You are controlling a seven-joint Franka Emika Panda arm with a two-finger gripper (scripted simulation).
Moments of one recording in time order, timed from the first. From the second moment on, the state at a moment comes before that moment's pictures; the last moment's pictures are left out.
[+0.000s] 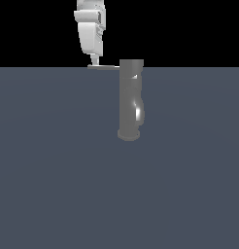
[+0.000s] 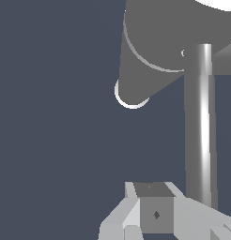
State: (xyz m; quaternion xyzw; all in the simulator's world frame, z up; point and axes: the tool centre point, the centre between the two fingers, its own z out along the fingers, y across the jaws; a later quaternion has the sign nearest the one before) arm 0.105 0.087 0.285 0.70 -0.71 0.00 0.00
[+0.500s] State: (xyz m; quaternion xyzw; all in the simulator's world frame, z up) arm 0.082 0.087 0.285 0.70 -0.71 0.00 0.00
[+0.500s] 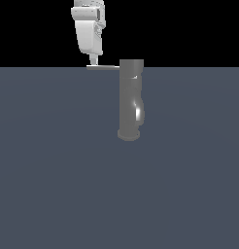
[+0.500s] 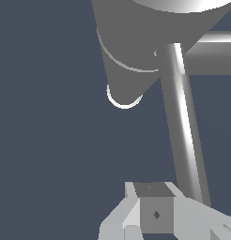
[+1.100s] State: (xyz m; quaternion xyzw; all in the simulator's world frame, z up) arm 0.050 0.083 0.285 0.70 -0.71 0.00 0.00
